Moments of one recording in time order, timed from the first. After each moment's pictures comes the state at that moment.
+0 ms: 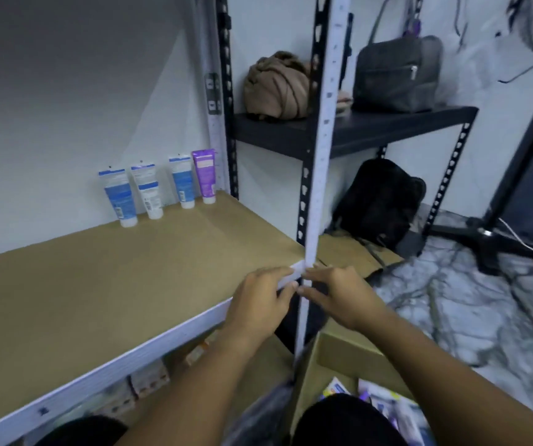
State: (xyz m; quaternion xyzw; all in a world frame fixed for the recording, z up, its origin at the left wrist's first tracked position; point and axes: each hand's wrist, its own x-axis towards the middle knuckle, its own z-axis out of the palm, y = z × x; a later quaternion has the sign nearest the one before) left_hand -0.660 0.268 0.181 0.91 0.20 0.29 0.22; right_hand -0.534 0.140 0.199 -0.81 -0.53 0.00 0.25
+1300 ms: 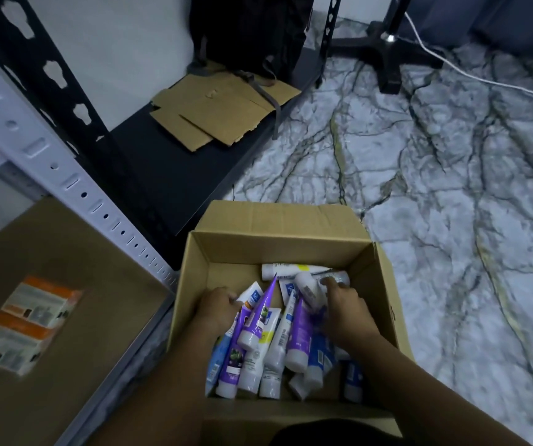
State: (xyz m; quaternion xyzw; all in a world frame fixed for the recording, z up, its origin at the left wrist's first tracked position) left_hand -0.497 0.202 -0.193 0.86 0.30 -0.21 0.36; right_hand -0.440 -0.035 -0.143 -0.95 -0.11 0.24 0.14
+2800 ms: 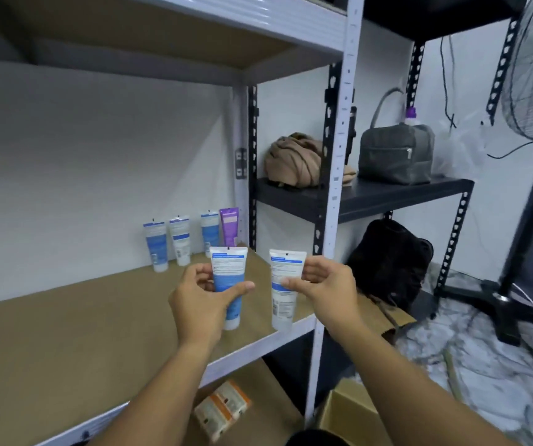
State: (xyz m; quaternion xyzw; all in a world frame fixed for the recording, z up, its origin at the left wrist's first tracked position) left_hand -0.735 0.300 0.270 0.65 0.32 0.55 0.41; right_hand -0.582 0.173 0.287 -0.64 -0.40 0.06 0.65
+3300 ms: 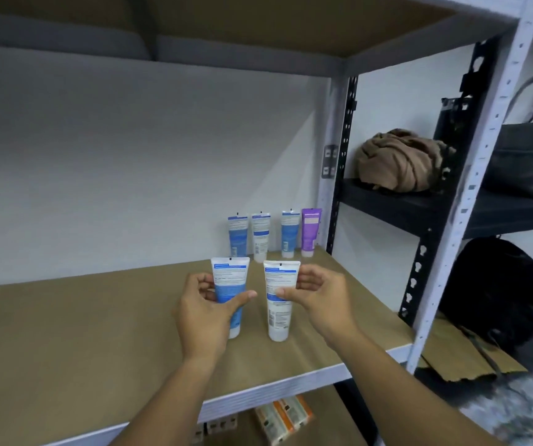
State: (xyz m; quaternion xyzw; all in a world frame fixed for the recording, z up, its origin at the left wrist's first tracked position) left_hand -0.822 0.381 0.246 0.58 0.43 0.60 0.34; right_hand -0.654 0.305 0.270 -0.57 -0.47 0.19 0.64
